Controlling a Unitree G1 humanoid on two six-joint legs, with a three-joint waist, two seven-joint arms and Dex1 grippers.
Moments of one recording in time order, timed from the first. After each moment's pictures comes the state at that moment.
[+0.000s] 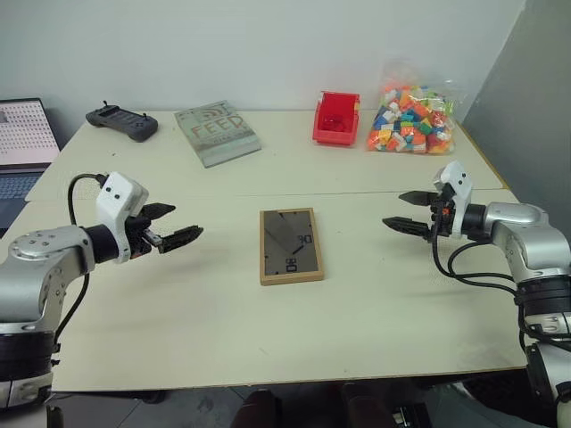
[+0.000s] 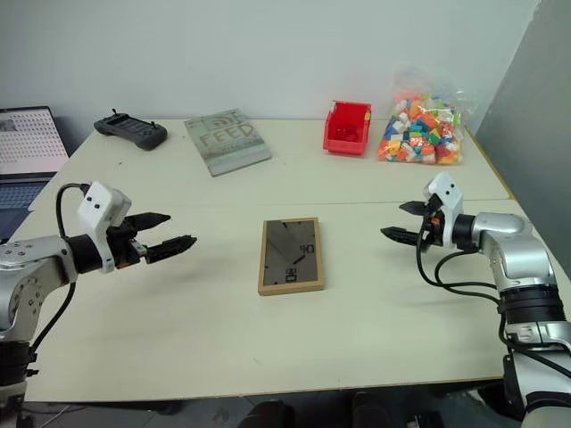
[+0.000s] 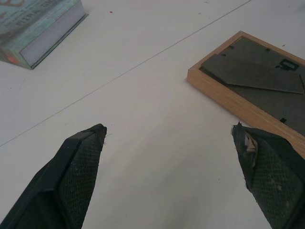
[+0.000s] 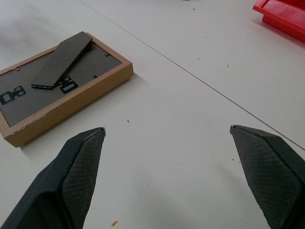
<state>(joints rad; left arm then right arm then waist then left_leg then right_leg) -0.34 0.92 0.25 -0.03 -0.45 0.64 -0.89 -0.68 -0.70 0.00 0.32 0.30 0.45 1.07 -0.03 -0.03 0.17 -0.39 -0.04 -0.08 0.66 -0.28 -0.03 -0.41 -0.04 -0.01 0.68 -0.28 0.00</state>
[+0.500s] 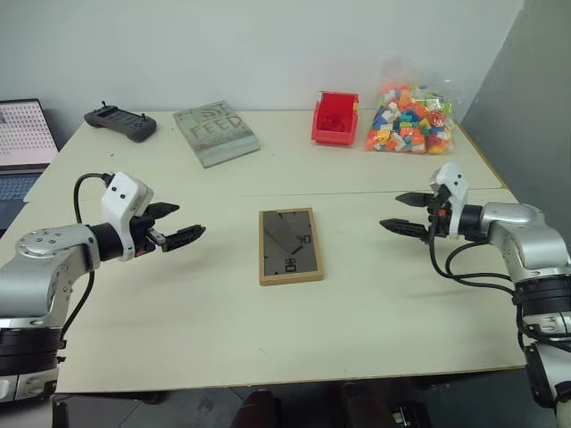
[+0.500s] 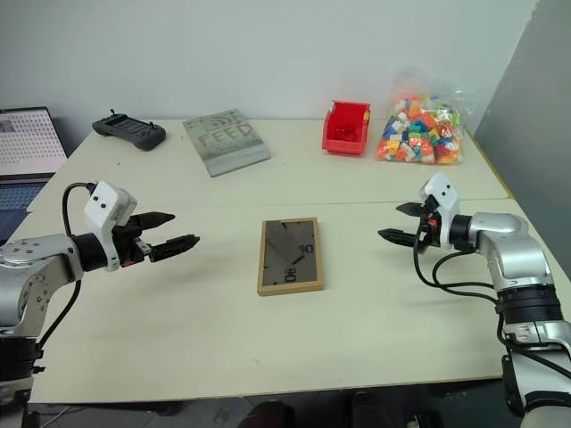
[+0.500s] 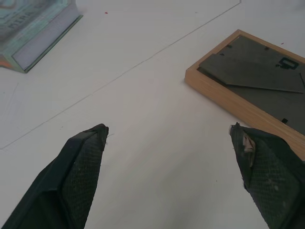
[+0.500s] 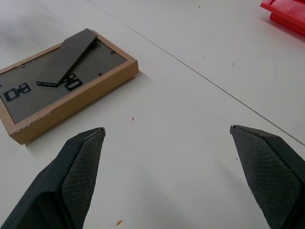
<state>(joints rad) -0.40 0.85 0.22 0.04 -0.42 0.60 -0.86 -0.69 -0.67 0.03 0.31 0.27 0.43 1.07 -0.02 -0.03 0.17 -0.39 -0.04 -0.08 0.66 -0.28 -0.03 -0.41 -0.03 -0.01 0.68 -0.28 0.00</state>
